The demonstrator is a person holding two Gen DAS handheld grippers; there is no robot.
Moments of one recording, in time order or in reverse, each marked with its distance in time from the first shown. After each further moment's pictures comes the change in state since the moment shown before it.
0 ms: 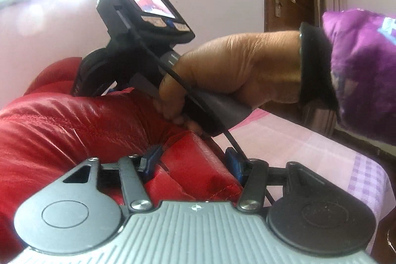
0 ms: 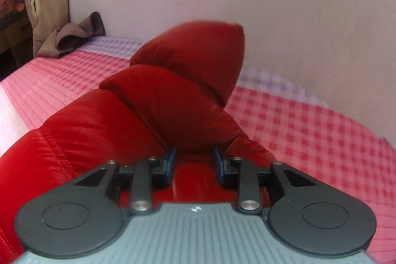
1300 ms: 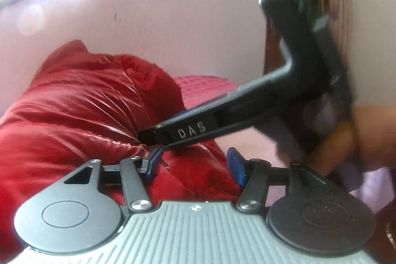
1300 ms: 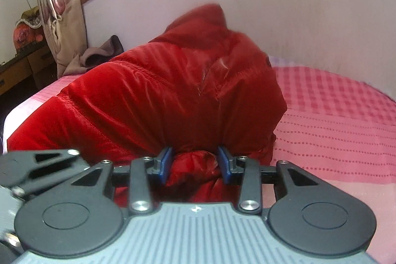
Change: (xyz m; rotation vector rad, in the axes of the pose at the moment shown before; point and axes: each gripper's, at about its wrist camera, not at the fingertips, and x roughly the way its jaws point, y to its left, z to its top) left arm -0.011 -0.015 0.019 0.012 0.066 0.018; right arm -0.085 0.013 -0.122 0.112 -0.159 0.076
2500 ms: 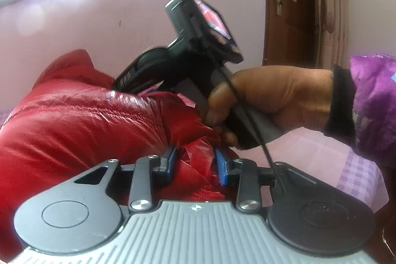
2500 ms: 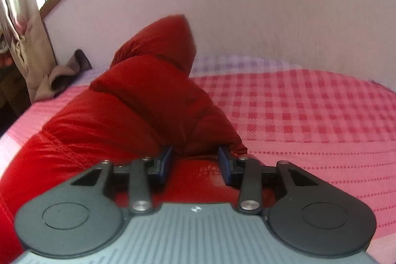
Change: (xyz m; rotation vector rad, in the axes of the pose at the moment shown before) left arm -0.004 0.025 -0.022 -0.027 -0.045 -0.015; right arm 0.068 -0.037 0.064 0.147 0.051 -0.053
